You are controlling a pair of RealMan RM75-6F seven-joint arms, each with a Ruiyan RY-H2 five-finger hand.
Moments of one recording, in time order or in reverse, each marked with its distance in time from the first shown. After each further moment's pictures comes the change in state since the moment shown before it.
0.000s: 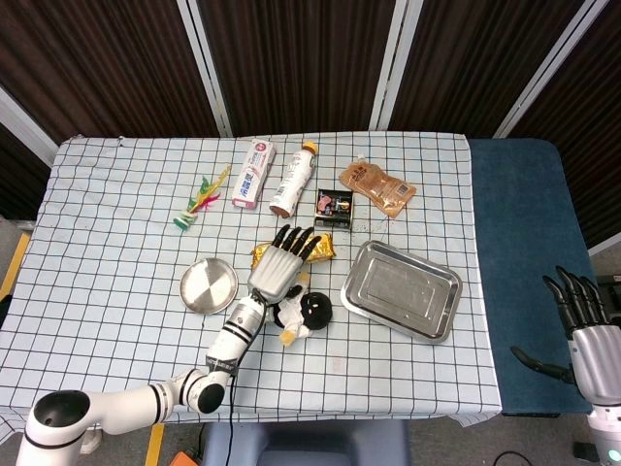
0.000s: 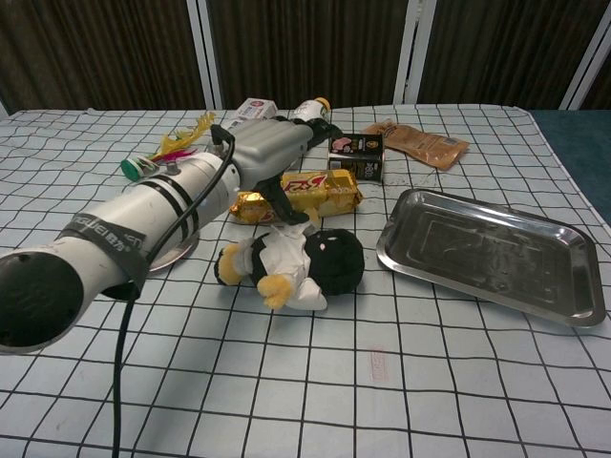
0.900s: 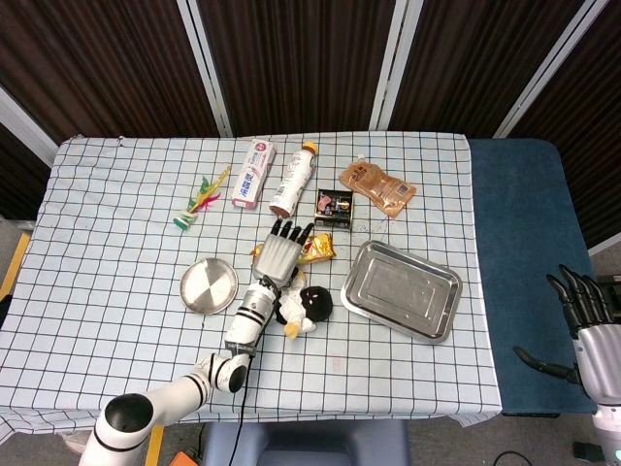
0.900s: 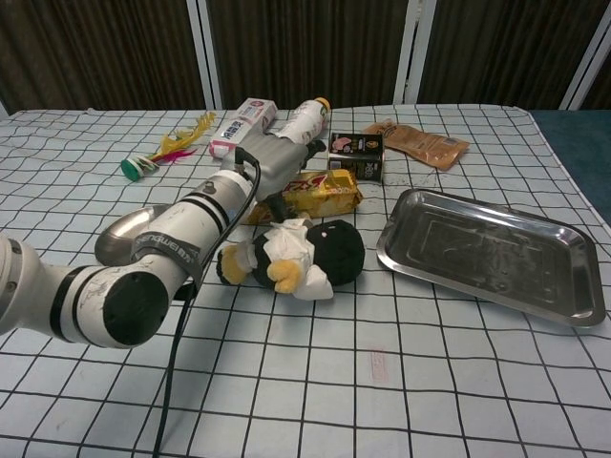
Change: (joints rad) left arm -0.161 -0.256 -0.001 0.588 -0.011 -0.036 -0.108; right arm 0.002 0.019 -0.003 -0.001 -0.002 -0.001 0.051
